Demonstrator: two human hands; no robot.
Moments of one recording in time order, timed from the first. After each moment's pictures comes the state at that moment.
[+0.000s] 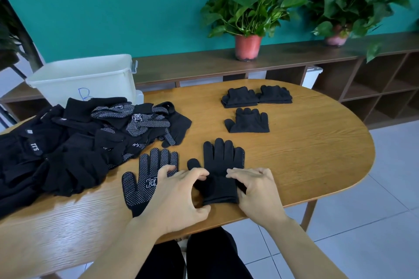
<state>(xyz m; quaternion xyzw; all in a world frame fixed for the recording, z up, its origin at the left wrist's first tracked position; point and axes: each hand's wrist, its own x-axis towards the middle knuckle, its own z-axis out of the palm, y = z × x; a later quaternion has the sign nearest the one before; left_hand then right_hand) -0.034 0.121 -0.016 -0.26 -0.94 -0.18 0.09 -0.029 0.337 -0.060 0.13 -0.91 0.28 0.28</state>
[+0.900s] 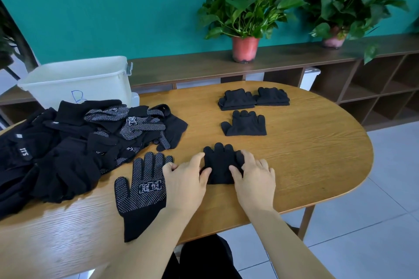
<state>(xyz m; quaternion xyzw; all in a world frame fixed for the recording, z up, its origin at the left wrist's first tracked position) -0.076 0.172 -0.040 -0.10 -0.95 -0.19 0.22 -0.057 0.323 -0.044 -0.10 -0.94 0.21 0.26</state>
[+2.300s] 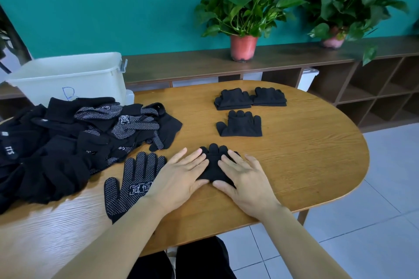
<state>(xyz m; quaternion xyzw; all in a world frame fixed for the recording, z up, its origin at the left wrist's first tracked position) -0.105 0.146 -0.042 -0.38 -0.91 -0.02 0.15 -0.066 0.357 -0.054 0.18 -0.96 0.08 0.20</state>
